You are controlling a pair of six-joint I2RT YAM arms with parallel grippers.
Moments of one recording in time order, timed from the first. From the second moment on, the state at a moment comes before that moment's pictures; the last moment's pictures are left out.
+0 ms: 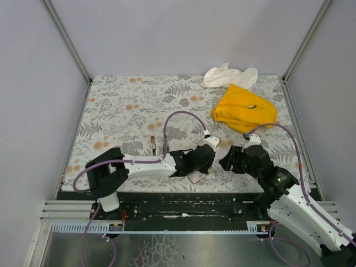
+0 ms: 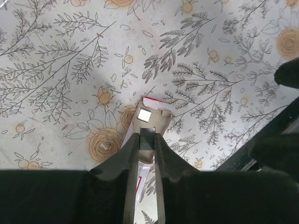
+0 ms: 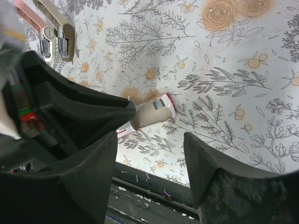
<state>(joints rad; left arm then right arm) -1.16 1.75 1.07 -0.10 -0.23 -0.50 0.63 0.58 0.50 -0.57 0.07 0.66</state>
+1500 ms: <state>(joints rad) -1.01 1.59 0.69 0.06 -0.22 -0.40 0.63 0.57 0.36 -0.45 -0.12 0.89</state>
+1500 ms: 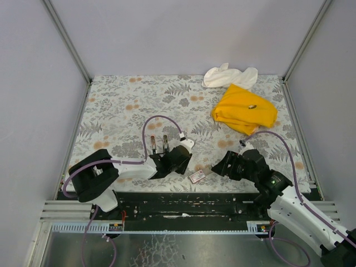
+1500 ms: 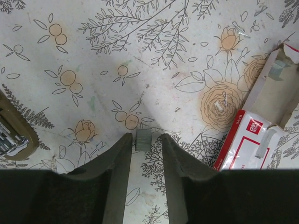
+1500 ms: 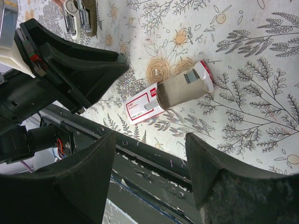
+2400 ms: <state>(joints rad) -1.01 1.57 0.68 0.05 -0.25 -0.42 0.63 0.57 0.36 -0.44 -0.13 0.89</state>
